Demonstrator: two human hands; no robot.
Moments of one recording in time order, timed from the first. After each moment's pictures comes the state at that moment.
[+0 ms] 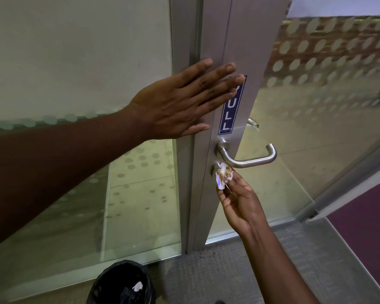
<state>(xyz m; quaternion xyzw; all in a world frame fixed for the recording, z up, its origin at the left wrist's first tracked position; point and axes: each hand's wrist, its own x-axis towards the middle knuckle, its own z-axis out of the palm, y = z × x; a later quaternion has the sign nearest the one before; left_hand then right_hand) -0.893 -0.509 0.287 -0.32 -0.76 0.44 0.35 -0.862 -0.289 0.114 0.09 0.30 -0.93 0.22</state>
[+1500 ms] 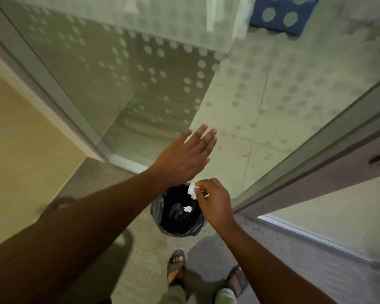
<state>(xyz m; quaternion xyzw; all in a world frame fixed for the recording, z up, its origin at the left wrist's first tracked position) -0.580 -0.640 0.058 0.09 -0.99 0.15 -0.03 -0.650 -0.488 -0.049 -0.42 0.81 -0.39 0.16</state>
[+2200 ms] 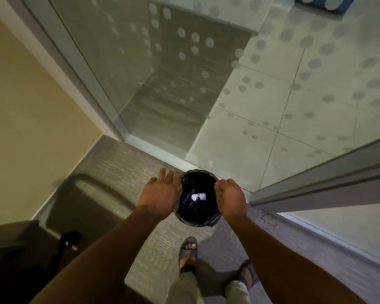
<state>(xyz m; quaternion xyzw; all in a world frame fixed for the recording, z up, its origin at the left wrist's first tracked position) -0.446 -0.655 -0.092 0.33 -0.91 -0.06 -0.23 -0.628 -0.537 -0.144 -0.41 0.88 -0.18 0.19</state>
